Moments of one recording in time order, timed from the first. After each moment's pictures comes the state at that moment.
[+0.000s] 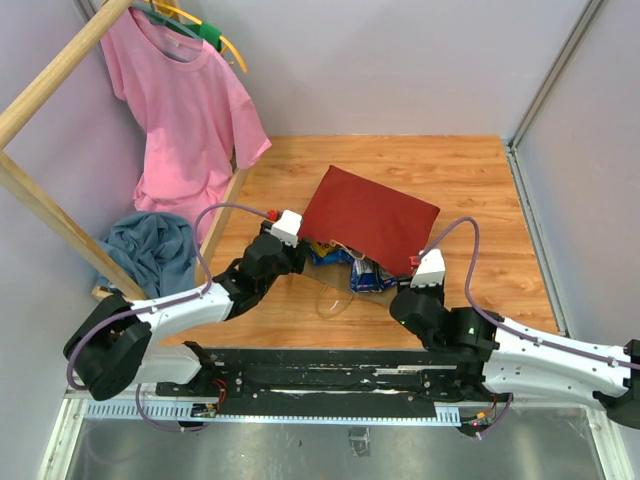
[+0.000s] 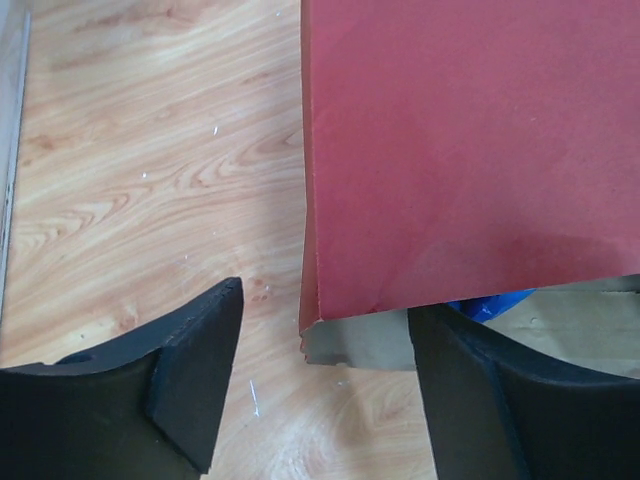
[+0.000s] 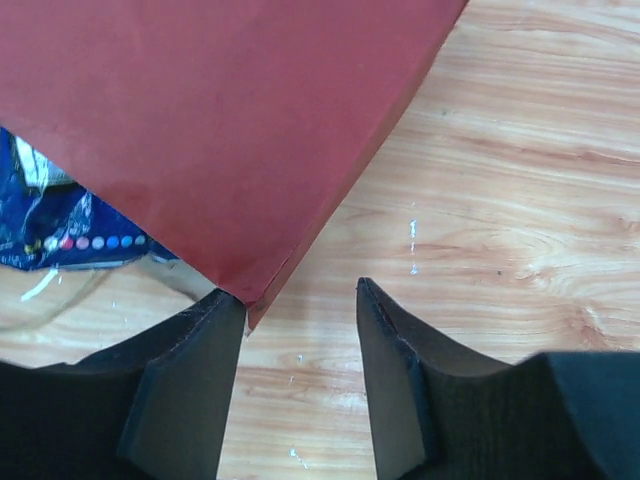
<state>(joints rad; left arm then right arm) -0.75 1.24 0.52 0.37 -0.39 -0.05 1.20 0.76 0.55 -0.60 0.94 0.62</state>
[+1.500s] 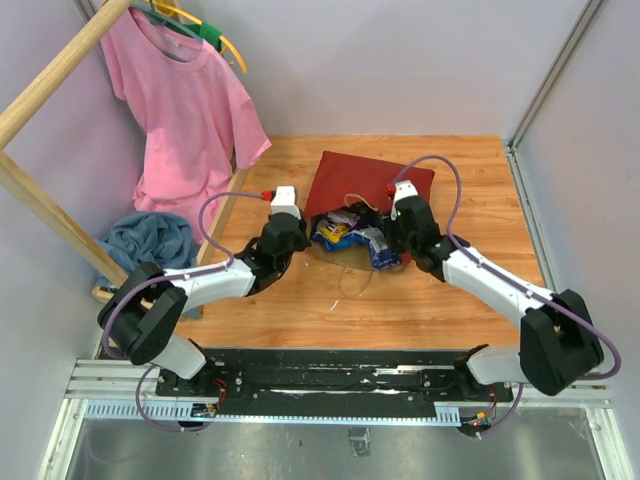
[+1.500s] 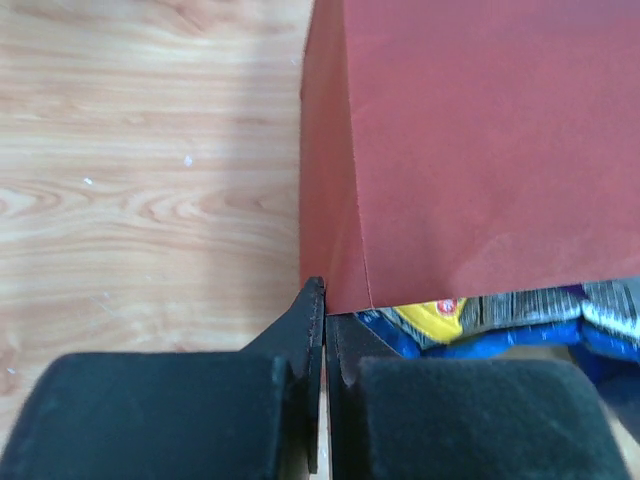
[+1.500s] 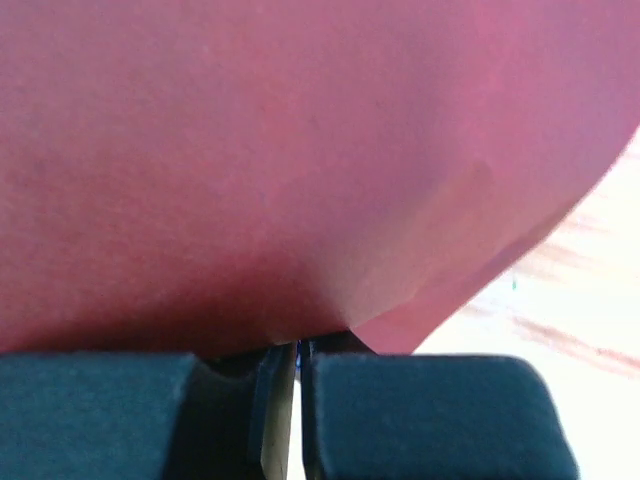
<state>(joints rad) -0.73 1.49 0.70 0.45 -0.47 -0.40 0.53 1.31 0.79 -0.17 0.23 0.14</state>
